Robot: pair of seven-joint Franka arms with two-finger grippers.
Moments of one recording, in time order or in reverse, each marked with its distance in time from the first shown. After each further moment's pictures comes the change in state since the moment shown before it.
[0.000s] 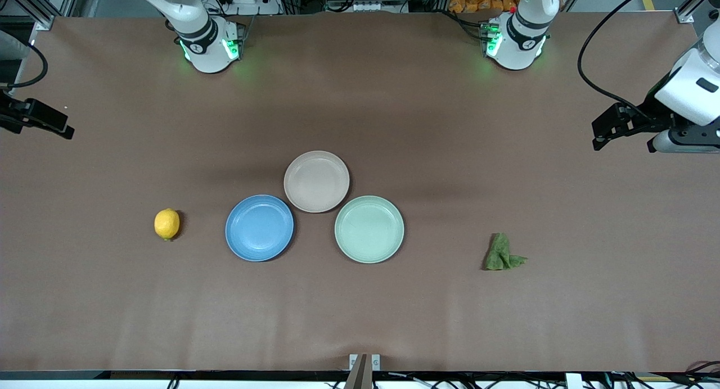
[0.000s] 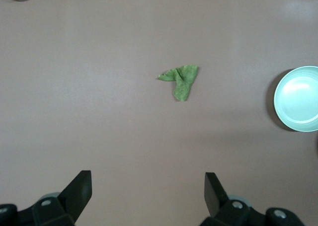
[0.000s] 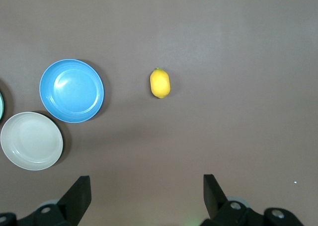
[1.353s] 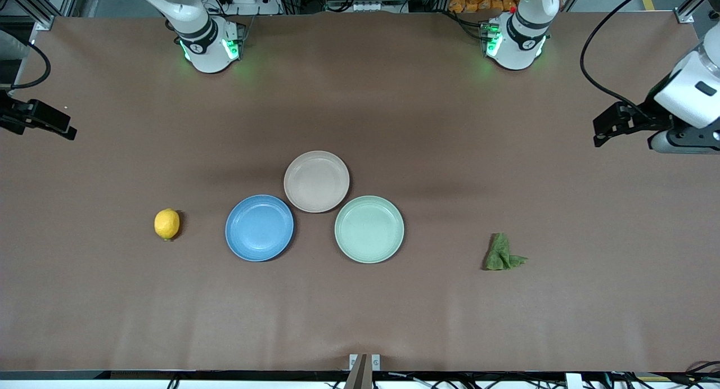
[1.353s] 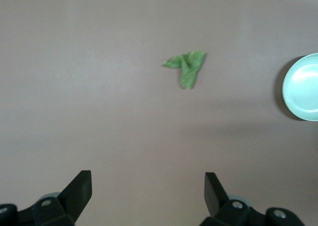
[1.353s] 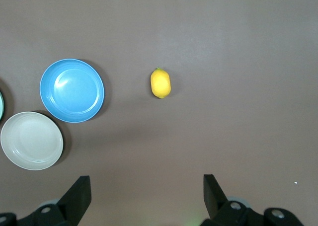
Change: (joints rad) left arm 0.035 0.001 0.008 -0.009 -0.002 -0.055 0.018; right arm 0.000 0.002 -0.001 0.000 0.000 0.001 0.000
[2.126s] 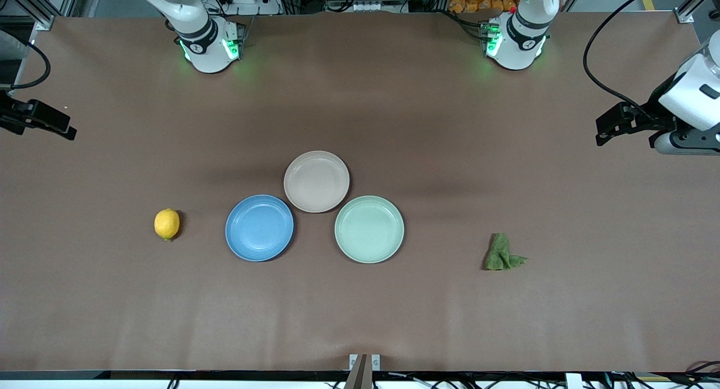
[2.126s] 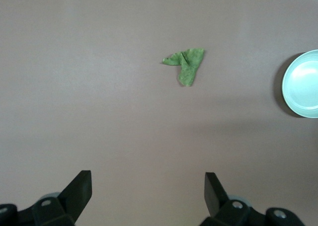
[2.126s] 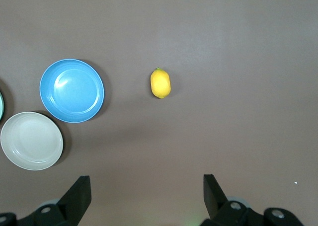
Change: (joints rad) left arm 0.022 0.000 -0.033 -0.002 -0.007 0.004 0.011; right arm 0.000 0.000 0.000 0.000 0.000 0.000 0.000
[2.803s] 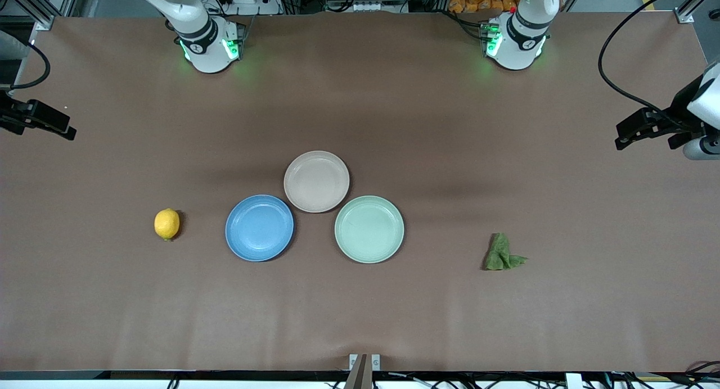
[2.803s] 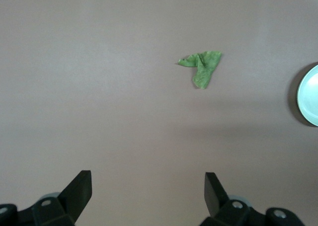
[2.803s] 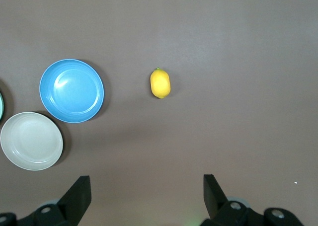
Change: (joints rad) left arm 0.022 0.008 0.034 0.000 0.007 0.002 0.000; right arm 0.000 0.000 -0.001 0.000 0.000 0.000 0.000
